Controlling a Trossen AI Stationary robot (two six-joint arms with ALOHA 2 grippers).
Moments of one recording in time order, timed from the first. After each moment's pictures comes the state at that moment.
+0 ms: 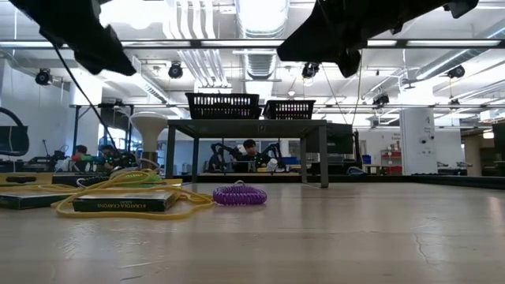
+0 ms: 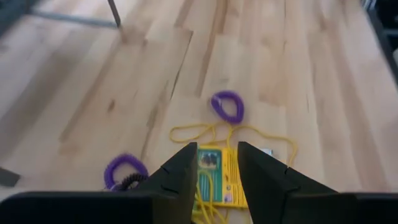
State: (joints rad) left arm -0.51 1.09 0.68 -0.39 -0.48 -0.51; right arm 0.33 1.49 0.78 0.33 0.58 0.35
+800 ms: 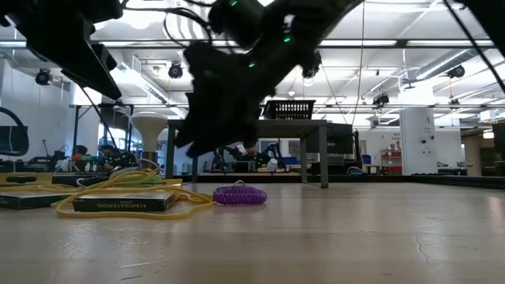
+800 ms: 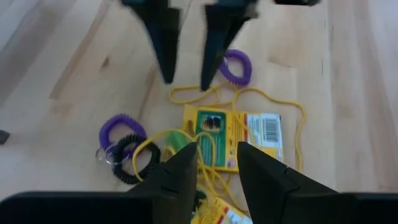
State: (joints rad) left arm -0.50 1.13 0.68 -0.48 -0.42 -0.59; right arm 0.05 2.13 1.49 -0.16 -0.11 0.37
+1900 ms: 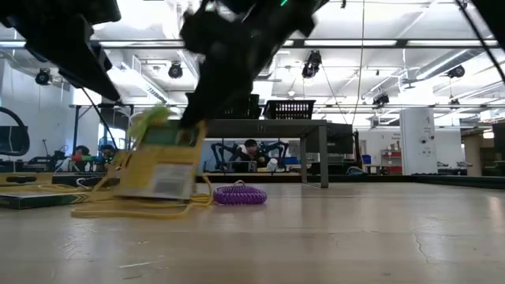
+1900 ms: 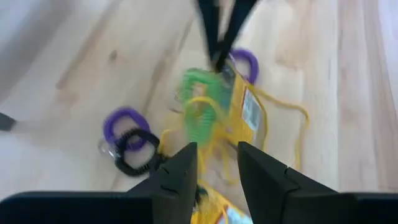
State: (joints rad) left arm -0.52 1.13 0.68 -0.50 -0.47 -0.66; right arm 0.10 2.09 1.61 -0.39 -0.04 0.14
